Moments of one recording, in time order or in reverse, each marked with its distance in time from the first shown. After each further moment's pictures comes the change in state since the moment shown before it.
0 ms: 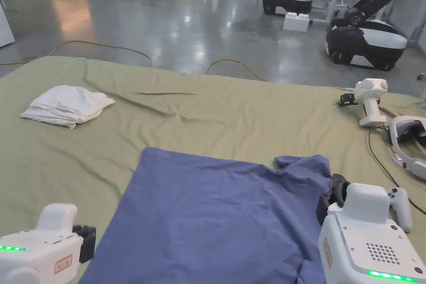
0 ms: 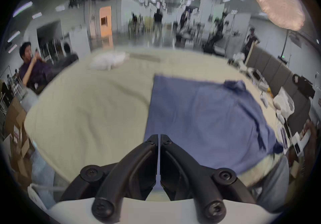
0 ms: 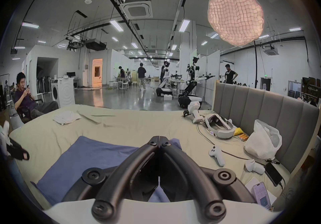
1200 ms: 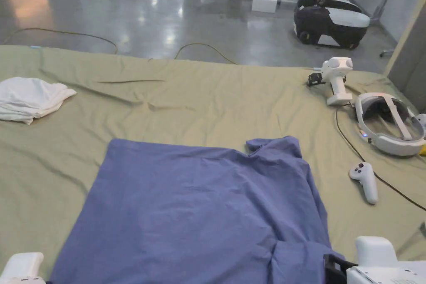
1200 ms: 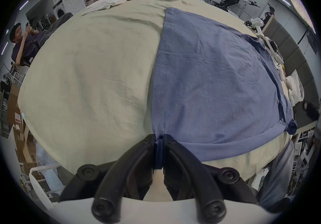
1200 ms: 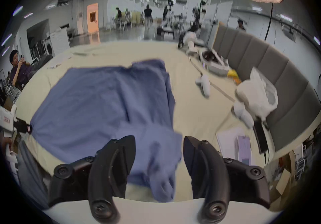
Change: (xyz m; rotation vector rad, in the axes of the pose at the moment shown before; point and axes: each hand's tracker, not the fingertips) left arm -0.005 -0.040 -0.053 -0.264 0.027 0.020; right arm 0.102 -0.073 0.026 -0.704 -0.005 0.055
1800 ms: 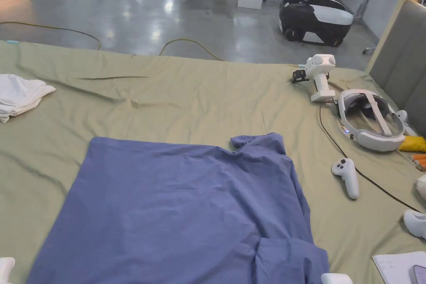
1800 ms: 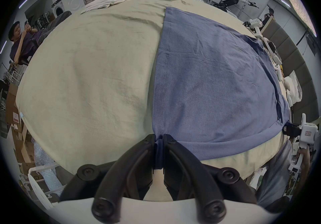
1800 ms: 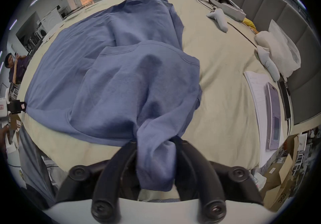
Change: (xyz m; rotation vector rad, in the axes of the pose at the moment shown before) left arm 0.003 0.002 0.006 -0.008 -0.021 0.006; right arm 0.002 -0.054 -0.067 -0.295 0.086 -0.024
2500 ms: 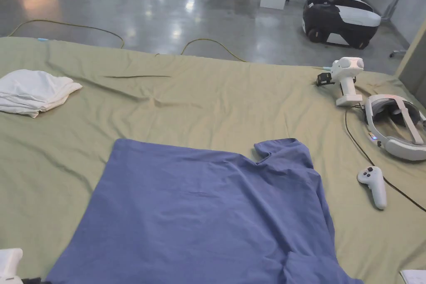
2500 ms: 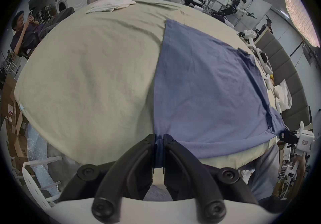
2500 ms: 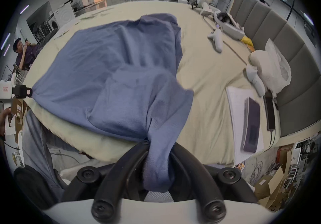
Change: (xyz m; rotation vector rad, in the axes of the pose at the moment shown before) left arm -0.010 0.005 0.046 0.055 -0.077 0.059; right arm 0.003 0.002 0.085 0.084 -0.002 0.103
